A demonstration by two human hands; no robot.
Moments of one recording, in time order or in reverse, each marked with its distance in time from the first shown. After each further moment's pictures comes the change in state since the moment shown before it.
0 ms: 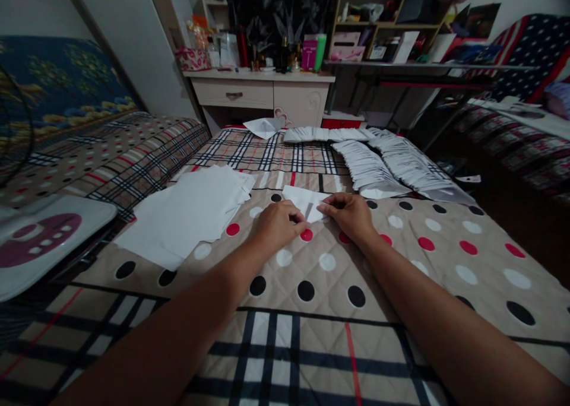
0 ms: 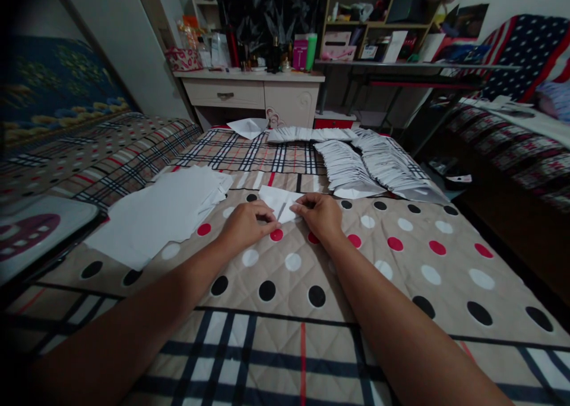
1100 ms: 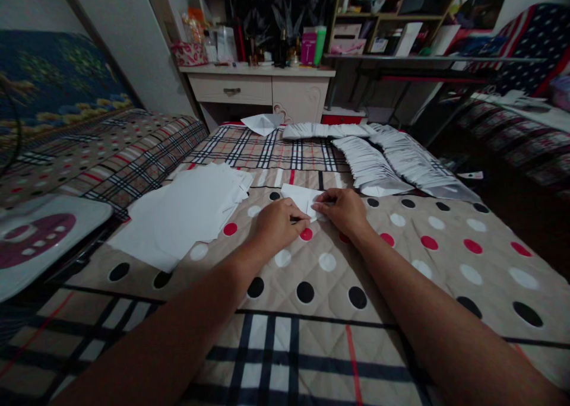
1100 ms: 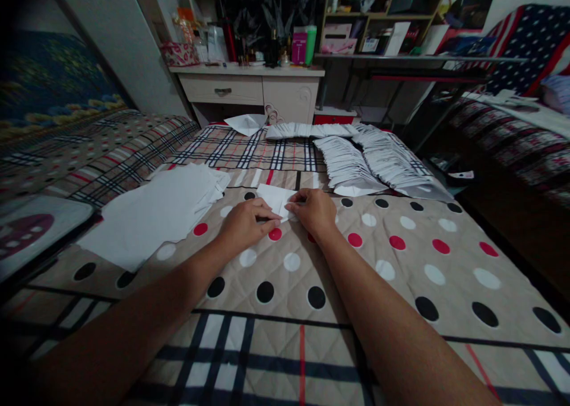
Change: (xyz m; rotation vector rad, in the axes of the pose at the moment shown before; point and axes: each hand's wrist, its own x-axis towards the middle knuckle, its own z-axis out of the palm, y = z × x) left_hand 0.001 0.003 0.001 0.079 -0.016 0.022; right_hand 0.007 -0.017 0.004 -0.304 -0.024 0.044
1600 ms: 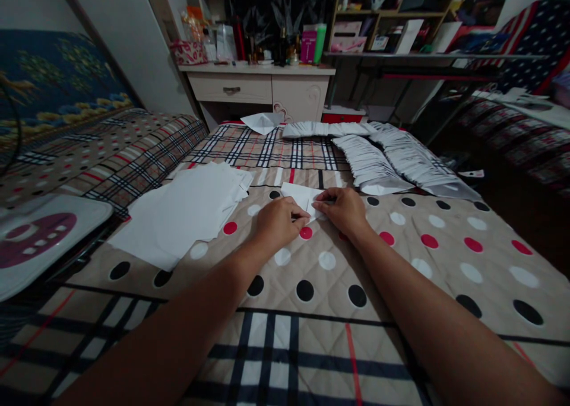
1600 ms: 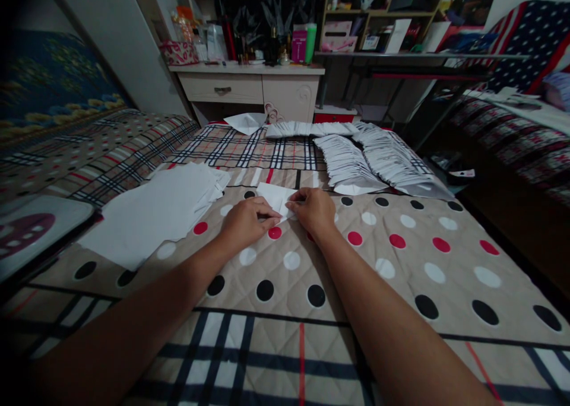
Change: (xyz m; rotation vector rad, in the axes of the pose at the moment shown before) left_hand 0.001 0.008 -0.003 0.034 -0.030 -0.072; right_hand -0.002 -0.002 0.002 -0.003 0.010 0.011
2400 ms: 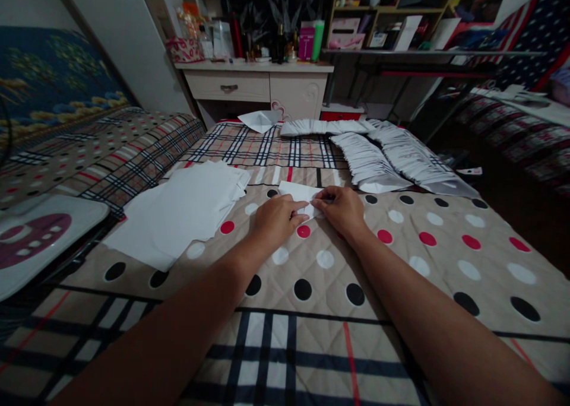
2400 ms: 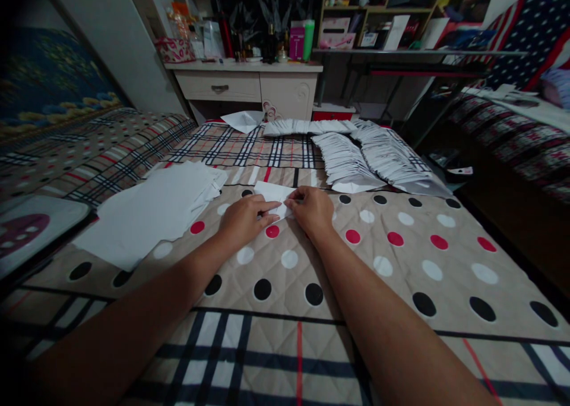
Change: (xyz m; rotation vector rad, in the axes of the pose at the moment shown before) left_hand 0.003 -0.001 0.001 0.225 -0.024 0.047; right_hand -0.003 0.000 0.002 0.004 0.060 0.001
